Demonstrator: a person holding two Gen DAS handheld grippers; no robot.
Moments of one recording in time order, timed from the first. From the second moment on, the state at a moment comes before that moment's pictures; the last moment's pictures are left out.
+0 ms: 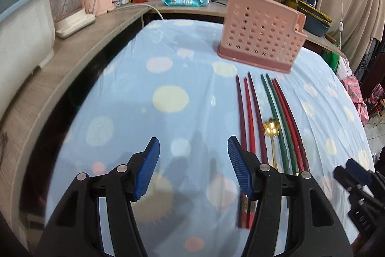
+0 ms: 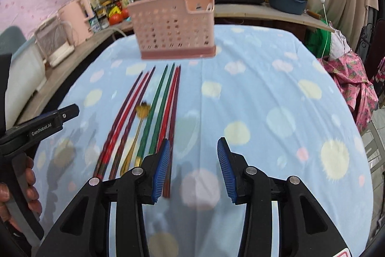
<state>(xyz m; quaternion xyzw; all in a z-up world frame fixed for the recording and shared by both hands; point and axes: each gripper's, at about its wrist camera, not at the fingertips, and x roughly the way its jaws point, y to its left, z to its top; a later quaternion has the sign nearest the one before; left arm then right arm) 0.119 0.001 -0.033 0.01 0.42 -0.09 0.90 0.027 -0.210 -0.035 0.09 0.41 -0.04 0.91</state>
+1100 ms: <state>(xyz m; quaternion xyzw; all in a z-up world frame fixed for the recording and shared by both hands) 0.079 -0.020 -0.071 0.03 0.44 -0.14 0.89 0.028 -0.195 -0.073 0.09 0.43 -0.03 0.90</state>
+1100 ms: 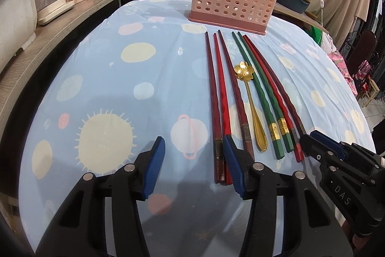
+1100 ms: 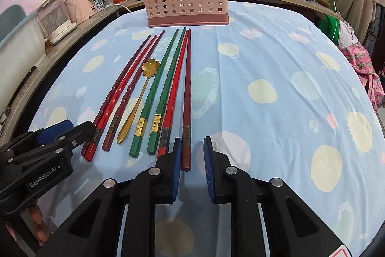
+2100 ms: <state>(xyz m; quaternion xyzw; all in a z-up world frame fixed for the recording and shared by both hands) 0.073 0.002 -0.049 0.00 0.42 -0.15 0.89 0.014 -0.203 -0.051 0.10 0.41 -0.03 0.91</state>
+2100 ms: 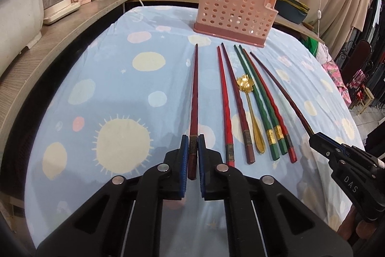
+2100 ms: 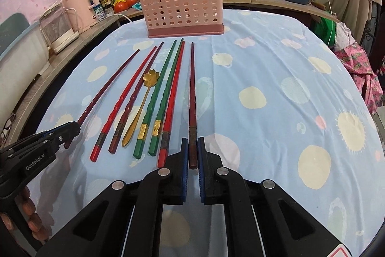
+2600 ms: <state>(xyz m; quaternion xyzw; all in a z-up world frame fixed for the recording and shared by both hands) 0.093 0.021 0.039 -0.02 0.34 -0.15 0.93 0.019 -0.243 0.043 0.14 0.31 -0.05 0.94</state>
